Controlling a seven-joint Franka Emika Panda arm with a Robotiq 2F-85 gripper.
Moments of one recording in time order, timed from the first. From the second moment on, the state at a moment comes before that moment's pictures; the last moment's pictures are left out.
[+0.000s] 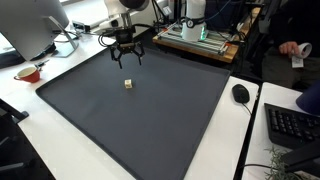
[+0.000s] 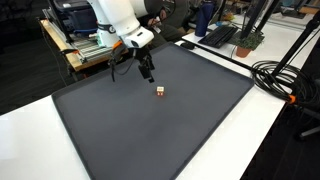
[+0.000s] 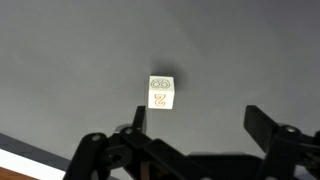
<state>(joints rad) -0.04 0.30 -0.12 -2.32 0.88 2.70 -1.79</state>
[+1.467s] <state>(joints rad) -0.08 0.51 -0.06 -2.14 0.99 2.72 -1.86</state>
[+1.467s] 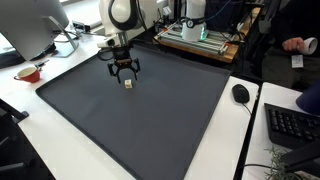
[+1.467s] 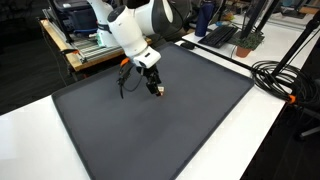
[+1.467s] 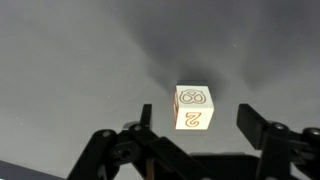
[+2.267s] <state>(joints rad) -0.11 0.53 -0.06 -2.14 1.02 2.72 -1.86</state>
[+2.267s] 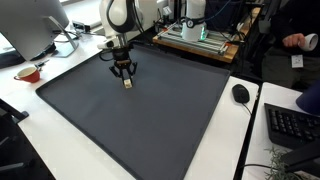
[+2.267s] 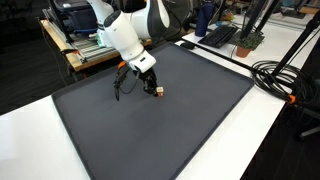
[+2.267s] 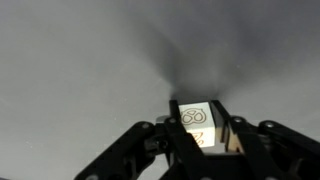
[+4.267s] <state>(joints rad) -0.11 0.43 -0.06 -2.20 1.02 2.74 -1.85</state>
